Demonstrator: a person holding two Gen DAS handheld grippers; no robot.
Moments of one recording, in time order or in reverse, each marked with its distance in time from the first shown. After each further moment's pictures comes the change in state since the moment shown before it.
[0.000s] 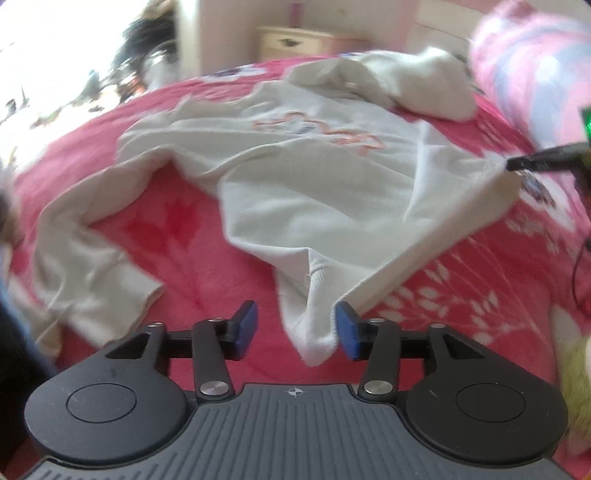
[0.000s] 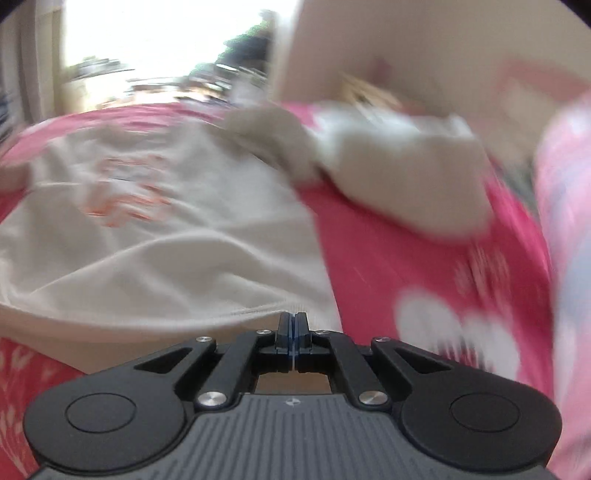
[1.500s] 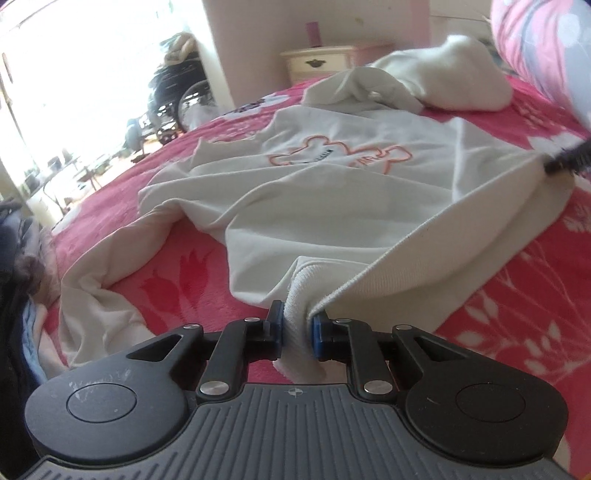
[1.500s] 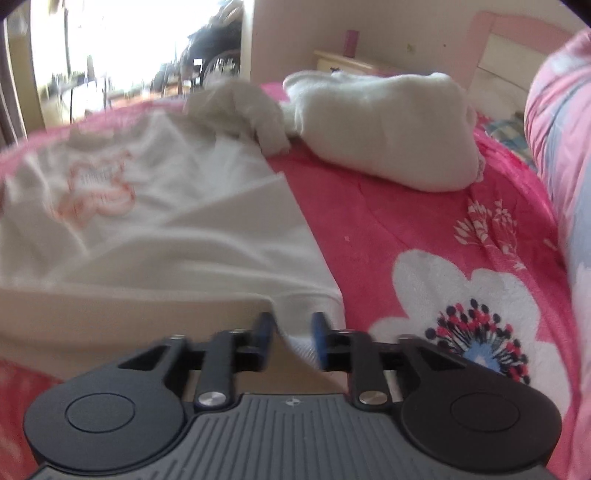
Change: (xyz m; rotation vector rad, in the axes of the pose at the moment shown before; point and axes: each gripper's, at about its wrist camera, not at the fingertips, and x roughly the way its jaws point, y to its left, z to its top) left arm 0.034 -0.039 0.022 0.027 -0.070 0.283; right arm 0.032 -0.002 -0.011 -0.005 0.013 -0.017
